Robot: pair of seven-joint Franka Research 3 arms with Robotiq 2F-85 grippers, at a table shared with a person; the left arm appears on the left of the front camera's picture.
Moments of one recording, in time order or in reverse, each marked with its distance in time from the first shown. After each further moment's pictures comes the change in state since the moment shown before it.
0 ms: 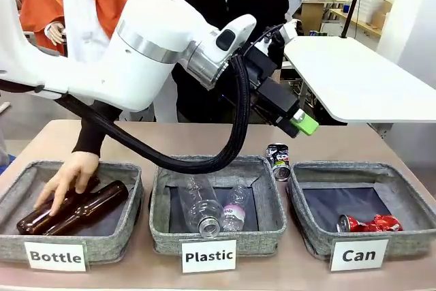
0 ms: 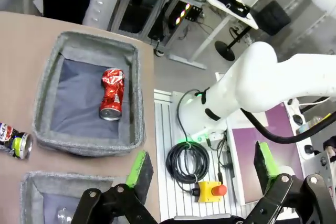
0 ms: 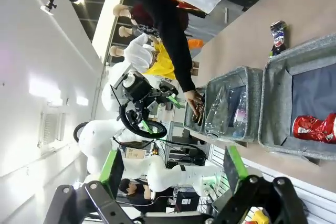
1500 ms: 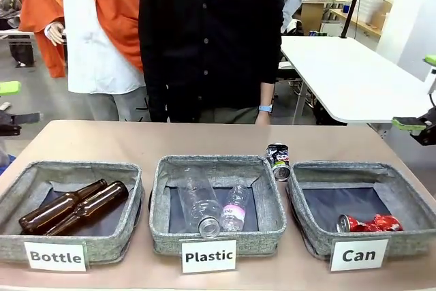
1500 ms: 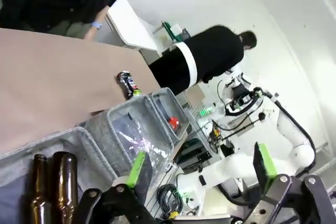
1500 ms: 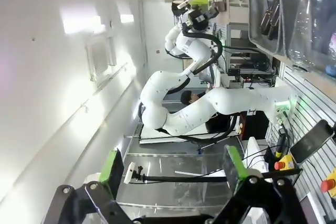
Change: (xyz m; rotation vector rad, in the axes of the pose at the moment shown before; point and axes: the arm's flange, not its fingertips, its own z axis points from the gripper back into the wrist) left arm -0.366 -0.051 0.335 0.154 -0.864 0.482; right arm -0.002 0.036 -0.179 0.228 0.526 -0.254
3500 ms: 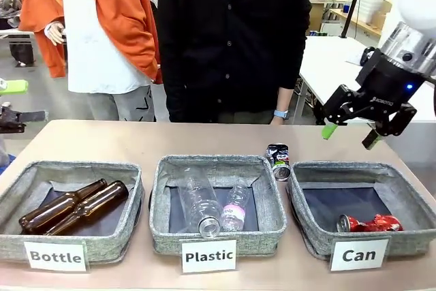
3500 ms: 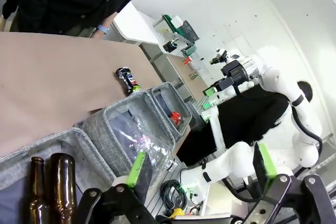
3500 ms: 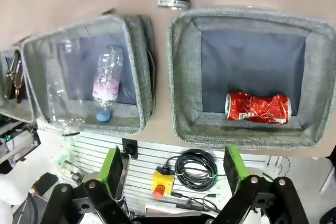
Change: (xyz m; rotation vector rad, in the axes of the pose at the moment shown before) left arm 0.001 -0.007 -0.008 0.011 0.023 -0.021; right arm 0.087 0.006 -0.118 -1.375 -0.154 -0.015
